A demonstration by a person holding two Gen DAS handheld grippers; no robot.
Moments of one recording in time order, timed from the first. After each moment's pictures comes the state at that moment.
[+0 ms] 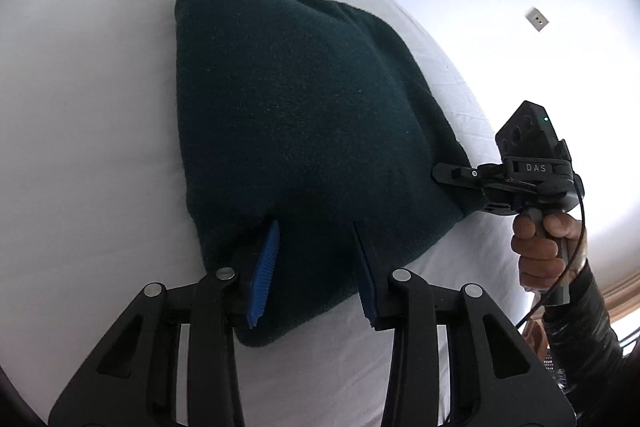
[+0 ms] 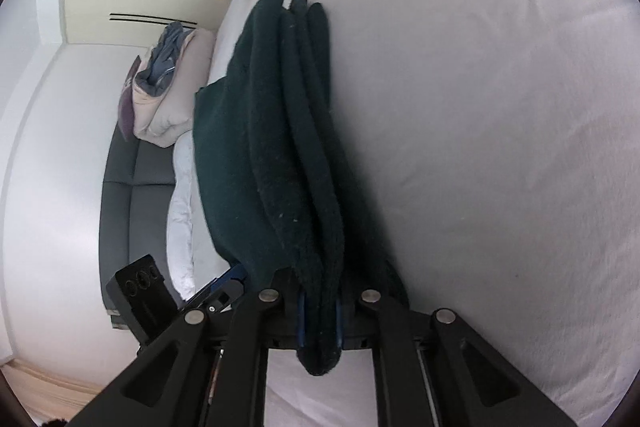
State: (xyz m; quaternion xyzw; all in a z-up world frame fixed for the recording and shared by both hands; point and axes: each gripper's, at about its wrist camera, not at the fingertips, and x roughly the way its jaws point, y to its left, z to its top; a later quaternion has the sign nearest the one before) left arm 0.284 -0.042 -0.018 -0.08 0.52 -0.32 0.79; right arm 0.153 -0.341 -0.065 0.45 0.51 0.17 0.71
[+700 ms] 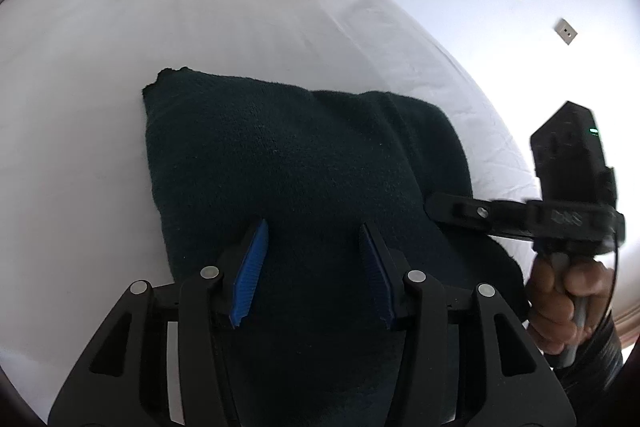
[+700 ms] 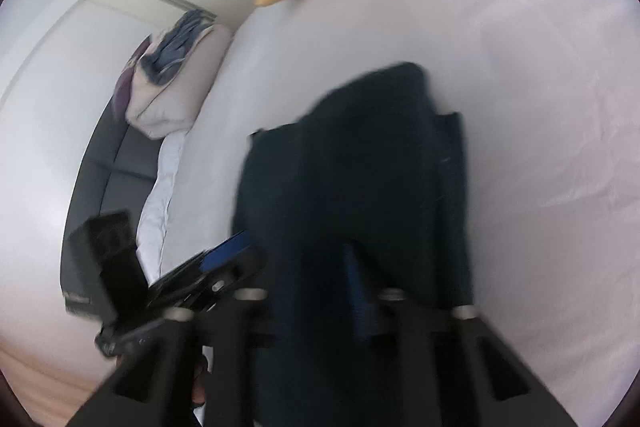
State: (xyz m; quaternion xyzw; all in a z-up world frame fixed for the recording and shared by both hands) left arm 0.389 -0.051 -0.018 -0.05 0.49 -0.28 0.82; right arm 0.263 -0.306 -0.036 0.37 0.48 0.16 0.78
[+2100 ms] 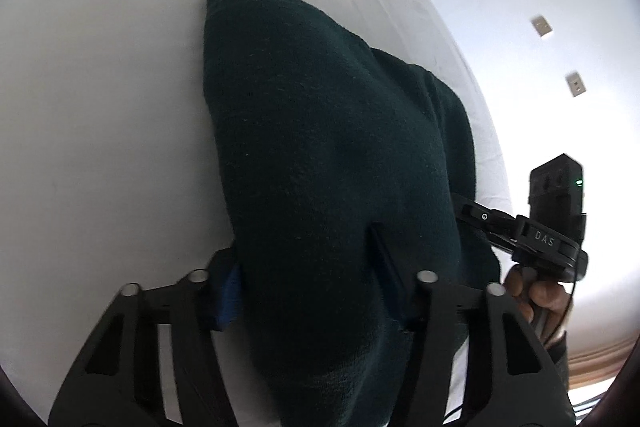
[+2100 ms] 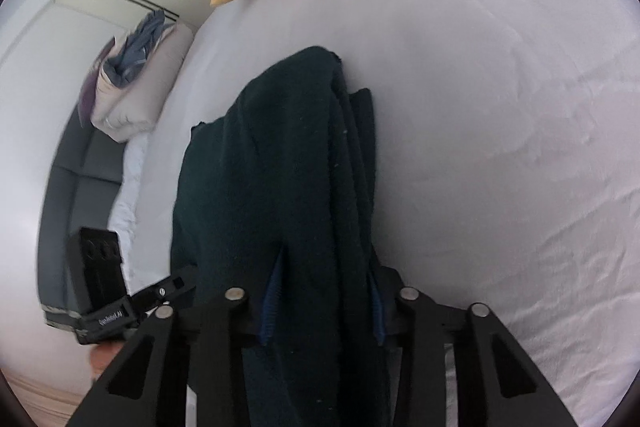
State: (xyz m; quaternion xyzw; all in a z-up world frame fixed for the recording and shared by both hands) left arm 0.350 -0.020 -0.042 -0.15 0.58 -0.26 0.76; right arm 0.226 -0.332 -0.039 0.33 0.52 0.10 0.78
